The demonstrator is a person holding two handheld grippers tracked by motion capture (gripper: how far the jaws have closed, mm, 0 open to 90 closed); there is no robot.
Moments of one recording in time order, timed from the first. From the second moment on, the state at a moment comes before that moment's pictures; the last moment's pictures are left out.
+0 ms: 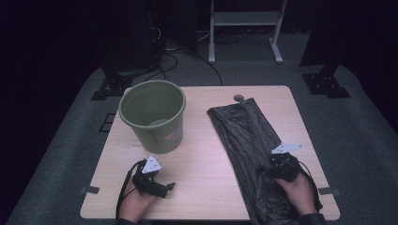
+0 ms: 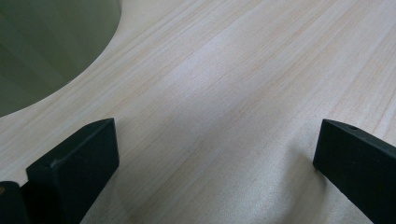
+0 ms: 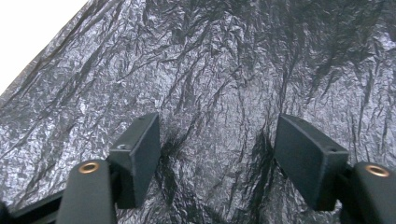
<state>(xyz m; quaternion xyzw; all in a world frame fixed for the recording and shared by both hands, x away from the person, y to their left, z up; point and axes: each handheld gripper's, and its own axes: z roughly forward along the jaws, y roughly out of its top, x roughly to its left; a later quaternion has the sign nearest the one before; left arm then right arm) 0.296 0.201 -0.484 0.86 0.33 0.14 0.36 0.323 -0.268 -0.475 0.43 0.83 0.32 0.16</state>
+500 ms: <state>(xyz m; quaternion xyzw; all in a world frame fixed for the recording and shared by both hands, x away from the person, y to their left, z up) 0.296 0.201 -0.484 0.86 0.33 0.14 0.36 0.315 -0.278 -0.473 0.42 0.82 0.33 0.18</state>
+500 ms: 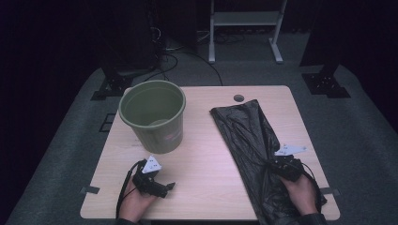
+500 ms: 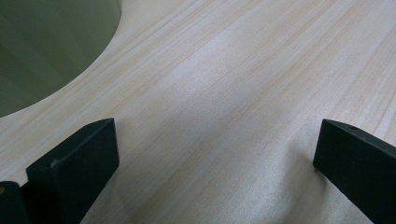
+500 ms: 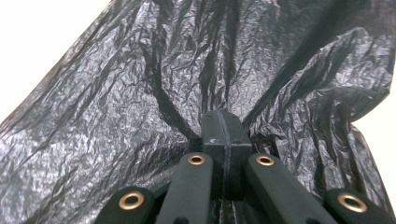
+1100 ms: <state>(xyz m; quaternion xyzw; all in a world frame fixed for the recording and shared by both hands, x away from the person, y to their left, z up) 0.296 0.201 -0.484 0.86 0.32 0.14 0.36 0.282 -0.332 -0.479 0.44 0.79 0.37 0.19</state>
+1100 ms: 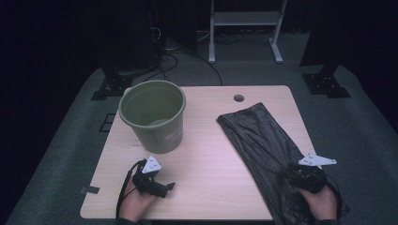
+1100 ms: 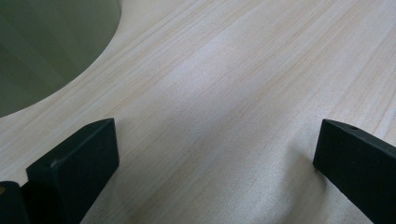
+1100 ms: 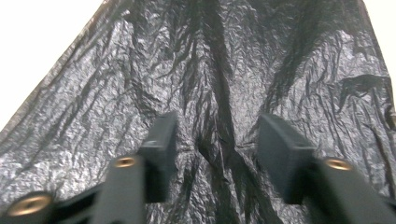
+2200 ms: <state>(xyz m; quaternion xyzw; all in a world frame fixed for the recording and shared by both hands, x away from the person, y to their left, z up) 0.287 0.224 -0.445 0.84 0.34 0.14 0.40 0.290 -0.325 -0.488 0.46 0.79 0.34 0.19</state>
